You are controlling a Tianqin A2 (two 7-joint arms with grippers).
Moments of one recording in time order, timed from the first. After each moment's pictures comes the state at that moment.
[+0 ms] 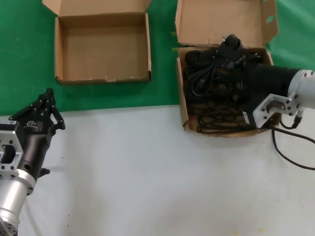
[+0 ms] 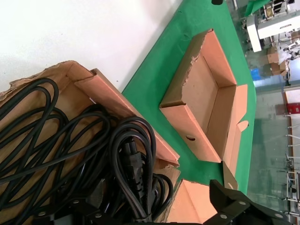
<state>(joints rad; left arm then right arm) -0.02 -0.30 1.61 -1.59 -1.80 0.02 0.00 0.81 0.56 -2.01 1.21 1.43 -0.68 -1.04</state>
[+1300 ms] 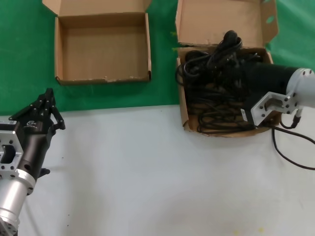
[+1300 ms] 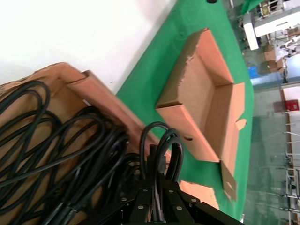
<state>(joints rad) -0.02 -0.30 1.61 -1.59 -1.80 0.02 0.00 0.82 0.56 -2.02 1.21 1.44 -0.67 -1.02</state>
